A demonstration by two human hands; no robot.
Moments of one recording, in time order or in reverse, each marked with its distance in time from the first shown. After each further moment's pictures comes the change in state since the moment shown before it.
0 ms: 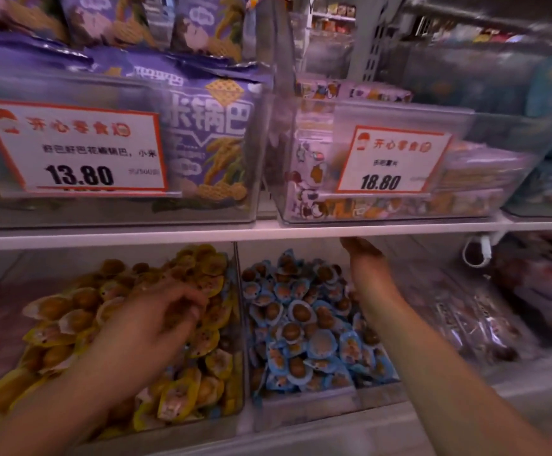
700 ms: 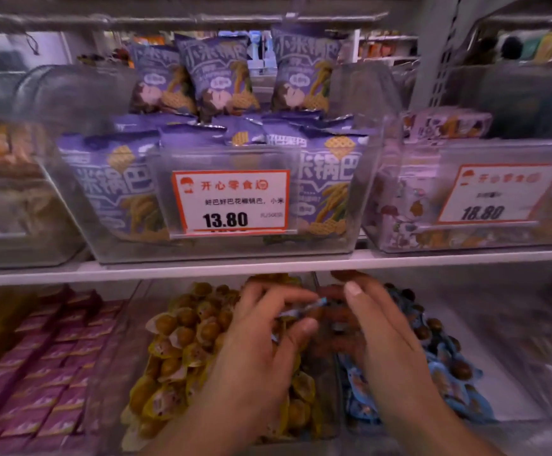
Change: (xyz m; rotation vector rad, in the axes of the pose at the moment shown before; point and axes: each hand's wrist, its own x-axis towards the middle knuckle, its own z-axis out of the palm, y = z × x) left_hand -0.012 0.051 -0.015 -0.262 0.214 0.022; right_hand -0.132 -0.010 0.074 0.251 -0.377 -0.201
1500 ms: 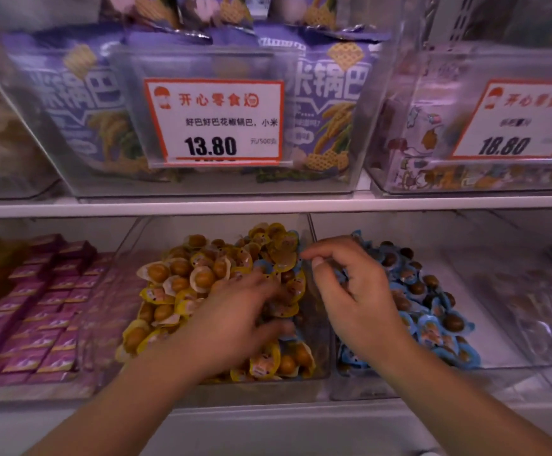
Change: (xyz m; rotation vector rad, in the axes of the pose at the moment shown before) left_hand -0.004 -0.064 0.000 0.539 -0.477 0.041; right_hand 0.026 0.042 -0.017 -0.571 -0.039 -0.491
